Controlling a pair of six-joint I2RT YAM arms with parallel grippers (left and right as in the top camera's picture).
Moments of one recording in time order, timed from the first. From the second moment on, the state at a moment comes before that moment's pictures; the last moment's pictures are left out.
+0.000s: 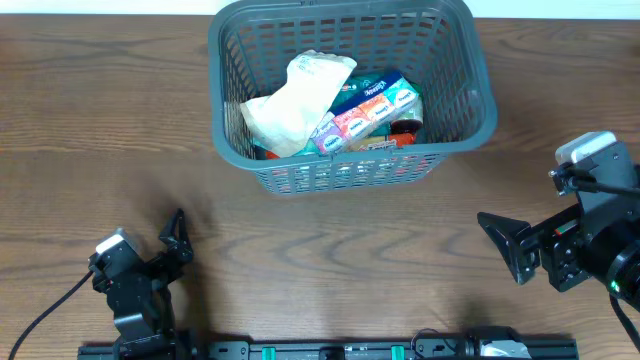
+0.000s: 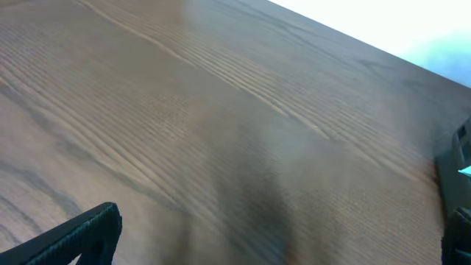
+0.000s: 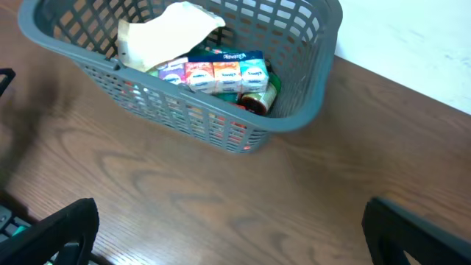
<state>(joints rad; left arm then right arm) 0.20 0.01 0.15 -0.55 -0.20 -0.30 0.04 1.13 2.09 -1.69 -0.25 -0.32</state>
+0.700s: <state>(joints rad) 0.20 0.01 0.15 -0.55 -0.20 -0.30 0.04 1.12 2.08 -1.67 -0.25 -0.32</state>
